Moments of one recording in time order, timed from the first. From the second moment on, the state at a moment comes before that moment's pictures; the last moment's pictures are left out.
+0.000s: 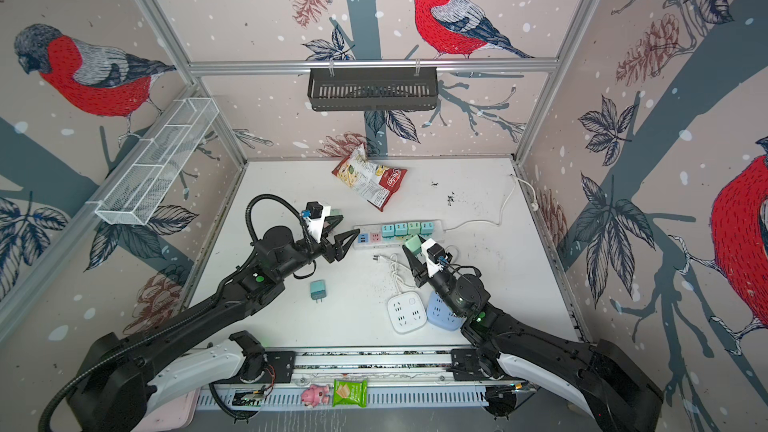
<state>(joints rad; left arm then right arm) -0.64 1.01 0.53 0.38 0.24 -0.17 0.84 0.82 0.09 0.86 0.13 -0.12</state>
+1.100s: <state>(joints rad) -0.83 1.14 0.70 0.28 0.43 0.02 0.95 0.79 0.00 1.08 -0.01 -0.50</state>
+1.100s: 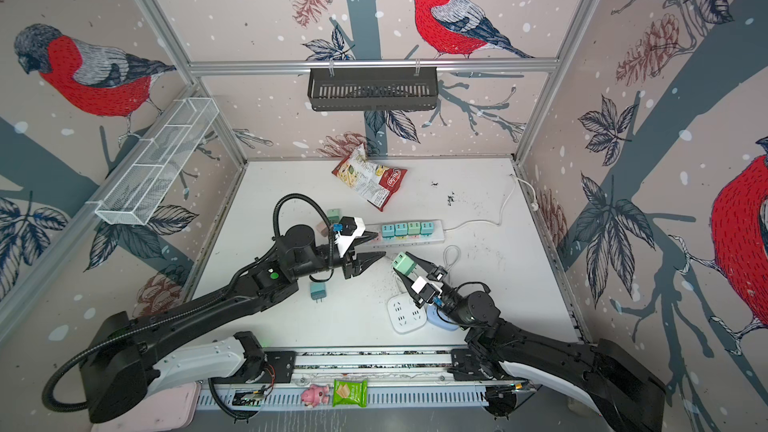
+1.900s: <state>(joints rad) -0.90 1.28 0.83 0.13 0.50 0.03 0.96 0.94 0.00 1.17 0.05 -0.53</state>
